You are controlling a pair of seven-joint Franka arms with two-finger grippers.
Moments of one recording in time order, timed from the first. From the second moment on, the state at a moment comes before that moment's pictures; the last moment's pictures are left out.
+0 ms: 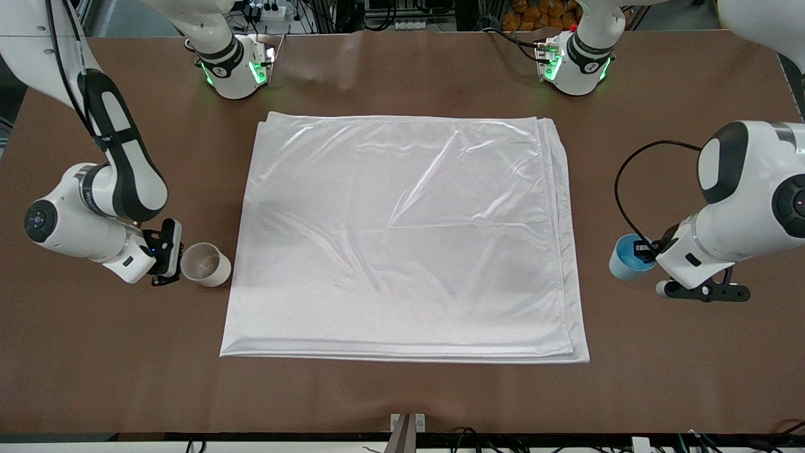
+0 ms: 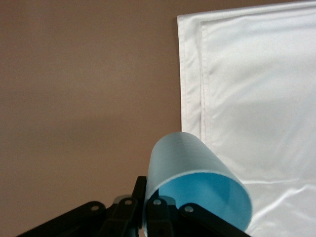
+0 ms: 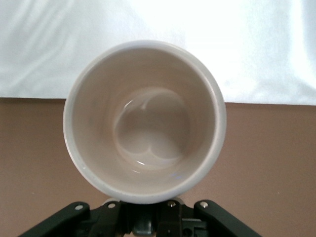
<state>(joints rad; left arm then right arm) -0.01 0.40 -0.14 -1.45 0.12 1.75 -0.07 -0.17 0.46 0.10 -1.91 0.16 2.32 -1.79</state>
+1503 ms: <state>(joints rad) -0.03 0.29 -0.33 -1.48 0.03 1.61 -0.25 0.30 0.49 0.23 -1.87 0.22 2.47 -1.22</state>
